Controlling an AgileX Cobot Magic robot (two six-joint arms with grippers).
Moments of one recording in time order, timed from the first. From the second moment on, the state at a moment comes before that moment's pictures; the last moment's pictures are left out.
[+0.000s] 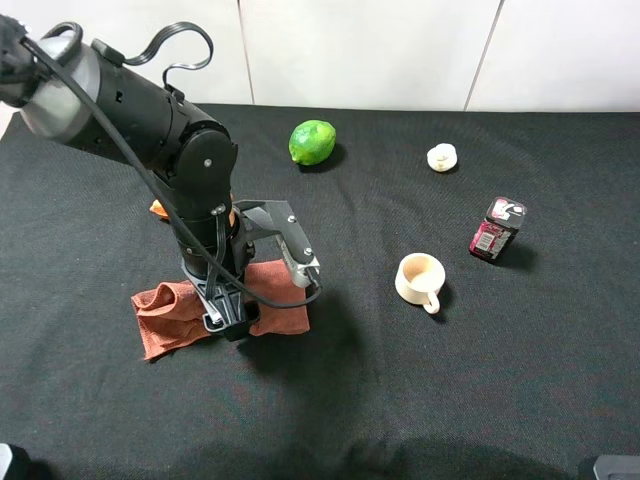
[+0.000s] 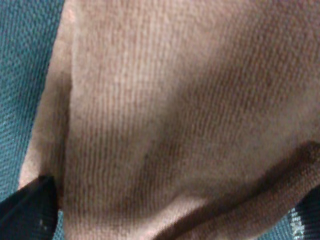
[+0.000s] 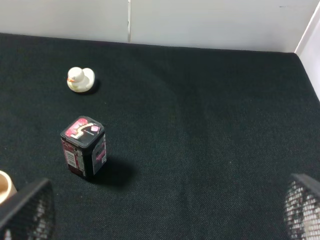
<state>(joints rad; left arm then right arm) -0.76 1.93 -0.96 -0.02 0.60 0.35 -0.01 -0.01 -0.50 0.01 1.02 -0.07</state>
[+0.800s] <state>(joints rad) -0.76 1.96 -0.96 -0.02 0.57 0.35 -0.01 -0.01 -0.50 0.01 1.02 -0.07</state>
